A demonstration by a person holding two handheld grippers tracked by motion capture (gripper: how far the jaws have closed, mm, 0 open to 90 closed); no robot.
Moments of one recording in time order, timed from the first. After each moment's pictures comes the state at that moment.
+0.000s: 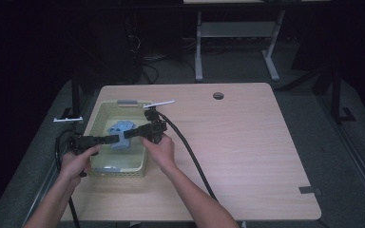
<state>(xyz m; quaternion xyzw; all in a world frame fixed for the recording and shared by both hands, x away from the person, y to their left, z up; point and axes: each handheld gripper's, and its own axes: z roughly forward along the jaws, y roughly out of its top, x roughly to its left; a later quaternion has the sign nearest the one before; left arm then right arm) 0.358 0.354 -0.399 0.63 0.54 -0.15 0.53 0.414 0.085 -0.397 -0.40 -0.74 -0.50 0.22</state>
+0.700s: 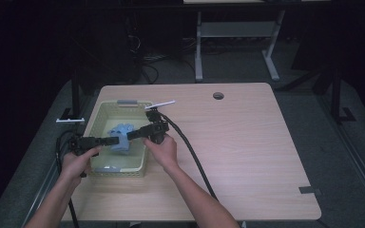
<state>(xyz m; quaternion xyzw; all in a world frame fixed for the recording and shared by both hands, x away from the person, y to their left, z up) 0.360 0.355 -0.405 0.65 0.56 -0.13 0.49 0.417 0.079 -0.403 -0.41 -0.75 -0.48 0.21</state>
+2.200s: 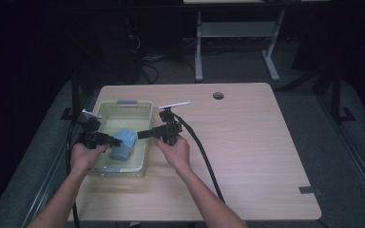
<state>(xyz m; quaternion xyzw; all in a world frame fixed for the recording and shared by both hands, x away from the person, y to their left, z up) 0.392 0.330 -0.405 0.71 0.64 -0.01 0.29 0.404 0.040 -0.393 -0.41 -0.74 -0.49 0.19</state>
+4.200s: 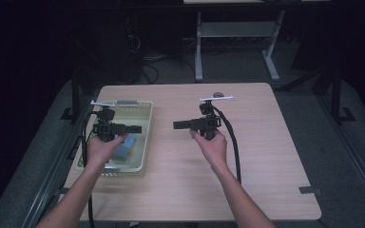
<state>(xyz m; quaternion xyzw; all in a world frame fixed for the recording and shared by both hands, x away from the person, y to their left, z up) 0.385 0.264 -0.362 0.72 0.56 -0.02 0.42 0.402 -0.072 -0.371 -0.47 -0.71 -0.51 0.13</state>
